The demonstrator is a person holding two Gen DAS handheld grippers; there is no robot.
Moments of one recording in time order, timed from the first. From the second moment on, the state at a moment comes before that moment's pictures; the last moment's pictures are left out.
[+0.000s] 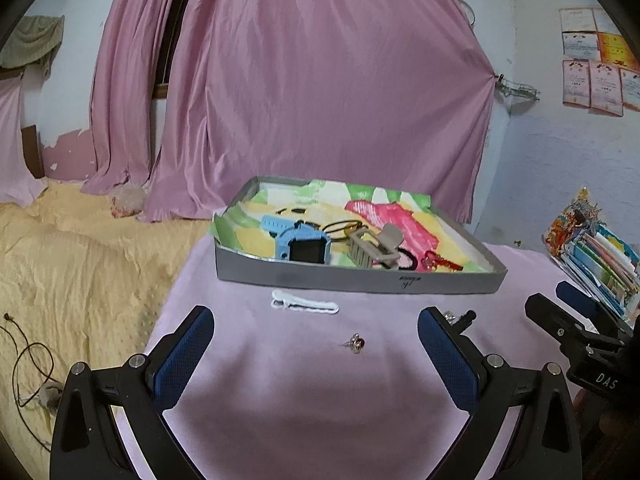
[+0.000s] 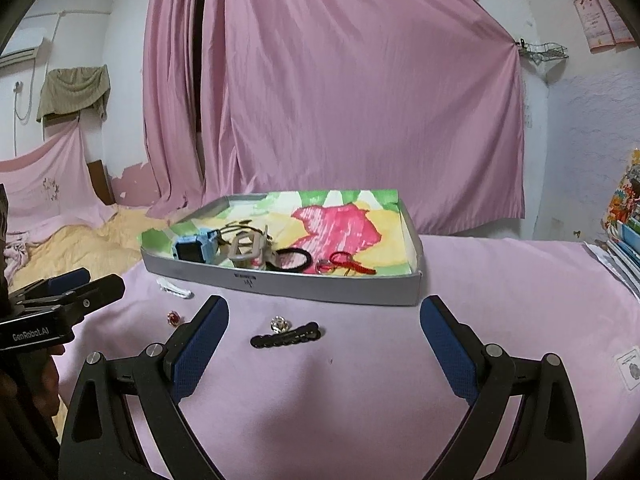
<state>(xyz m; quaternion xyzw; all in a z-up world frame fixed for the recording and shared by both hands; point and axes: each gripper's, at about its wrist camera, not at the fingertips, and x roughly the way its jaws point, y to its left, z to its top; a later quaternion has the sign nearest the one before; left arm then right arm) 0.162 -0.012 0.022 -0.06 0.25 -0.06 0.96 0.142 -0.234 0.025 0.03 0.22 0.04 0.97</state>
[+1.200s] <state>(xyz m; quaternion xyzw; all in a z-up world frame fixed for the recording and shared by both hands) 0.210 -0.043 -0.004 -0.04 0.39 -0.13 0.91 0.229 -0.234 -0.005 0.05 0.40 0.16 0.90</state>
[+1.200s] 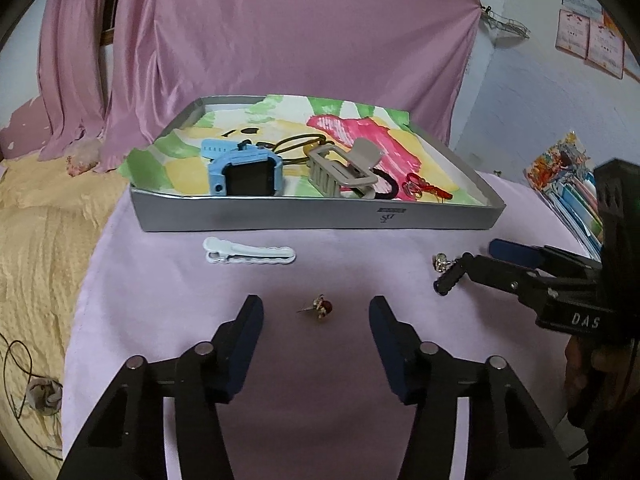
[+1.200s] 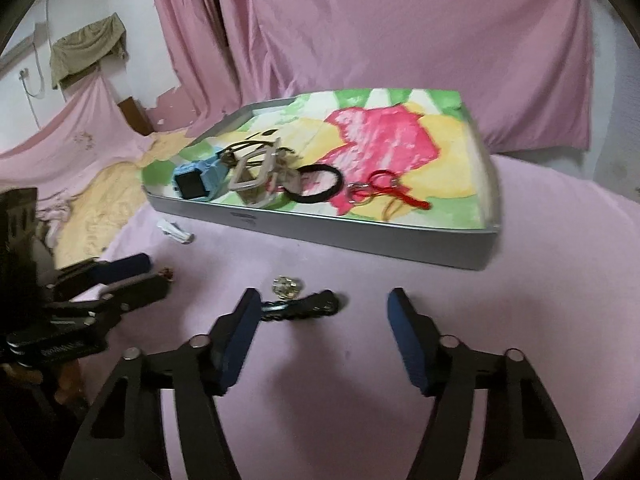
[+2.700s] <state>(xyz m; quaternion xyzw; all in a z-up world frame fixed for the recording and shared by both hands) 0.197 -0.056 0.013 -0.03 0.33 -0.16 0.93 0.206 -0.245 0.020 0.08 0.36 0.17 0.92</state>
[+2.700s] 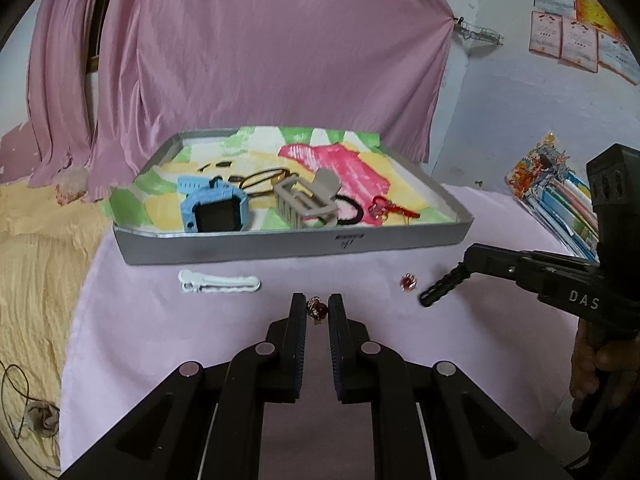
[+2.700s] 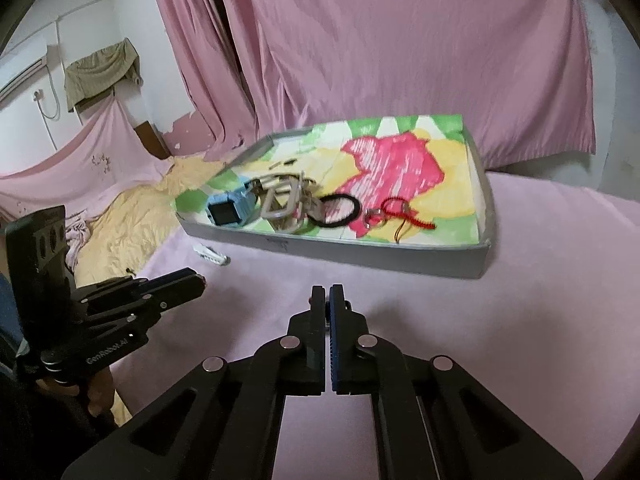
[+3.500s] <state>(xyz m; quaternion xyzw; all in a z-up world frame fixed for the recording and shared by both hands) 0.270 -0.064 0.032 -0.03 0.32 -0.13 0.94 0.262 -0.251 0.032 0.14 0.30 0.15 0.93</state>
